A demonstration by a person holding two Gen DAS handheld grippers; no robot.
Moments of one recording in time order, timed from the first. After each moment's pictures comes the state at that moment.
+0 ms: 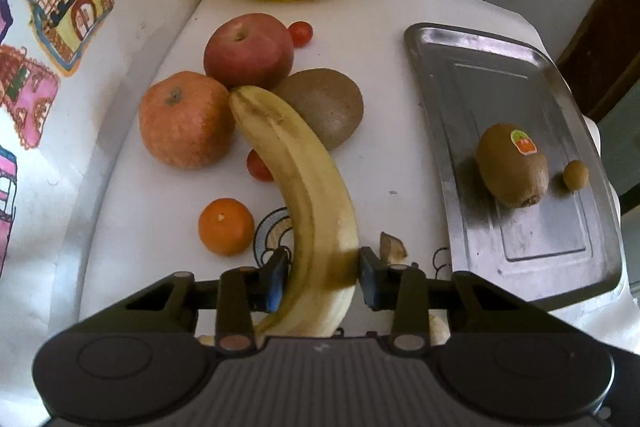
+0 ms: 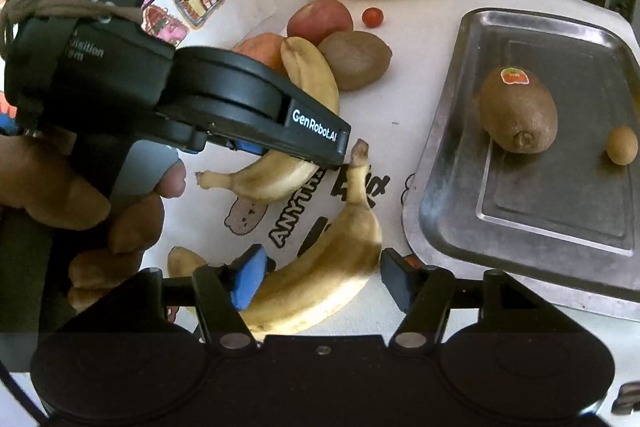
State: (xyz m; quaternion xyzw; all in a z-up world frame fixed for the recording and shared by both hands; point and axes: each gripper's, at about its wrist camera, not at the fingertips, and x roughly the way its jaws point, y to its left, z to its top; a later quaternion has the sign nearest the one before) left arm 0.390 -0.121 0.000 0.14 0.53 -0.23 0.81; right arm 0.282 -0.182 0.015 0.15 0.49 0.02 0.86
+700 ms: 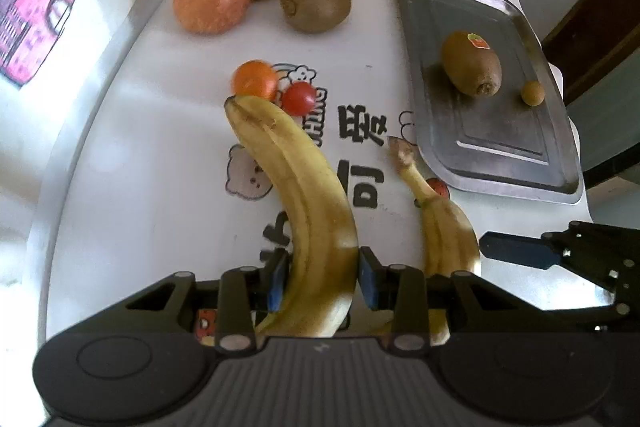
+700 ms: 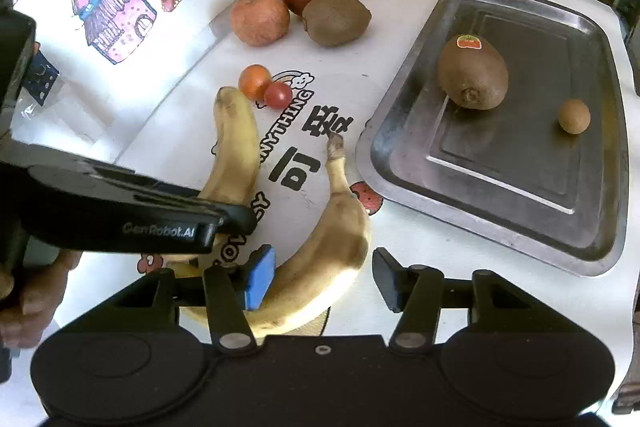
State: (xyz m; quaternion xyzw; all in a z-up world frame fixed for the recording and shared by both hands) left arm 0.313 -0.070 0.006 0.09 0.59 -0.23 0.77; right arm 0.247 -0.193 0.032 0.11 0.54 0.02 0.83
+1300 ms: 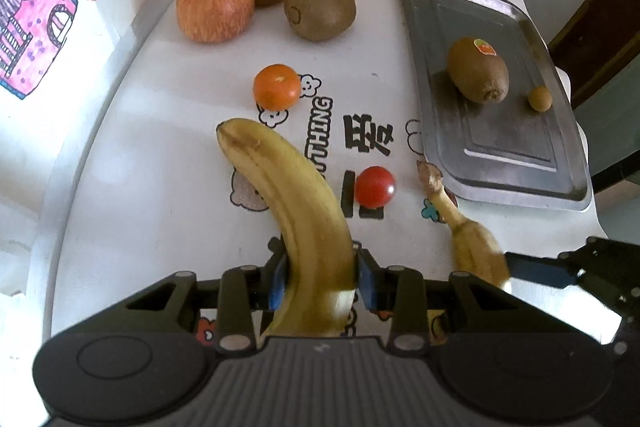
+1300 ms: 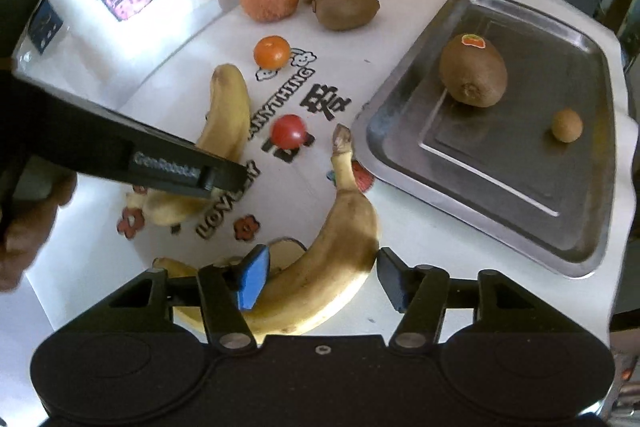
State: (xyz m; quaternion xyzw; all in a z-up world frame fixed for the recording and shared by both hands) left arm 0.315 -0.077 0.005 0.10 0.58 -0.22 0.78; right arm 0.231 -0.191 0.030 0.03 0.55 0.03 0.83
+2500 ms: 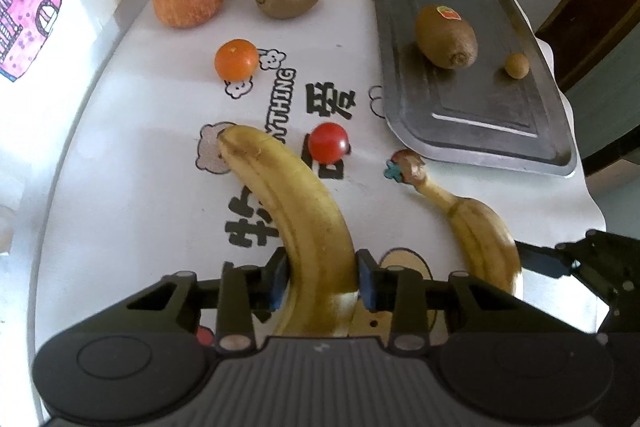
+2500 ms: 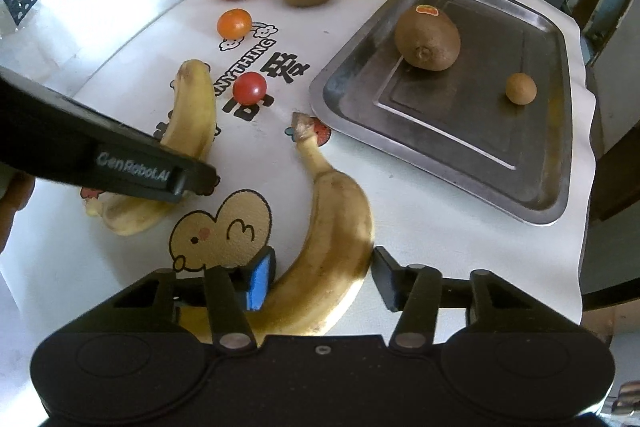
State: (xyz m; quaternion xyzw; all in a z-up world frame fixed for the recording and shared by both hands) left arm 0.290 -0.091 0.008 0.12 0.59 -0.22 0.77; right arm 0.205 -0.196 0.028 0.01 0.56 -0.02 0.83
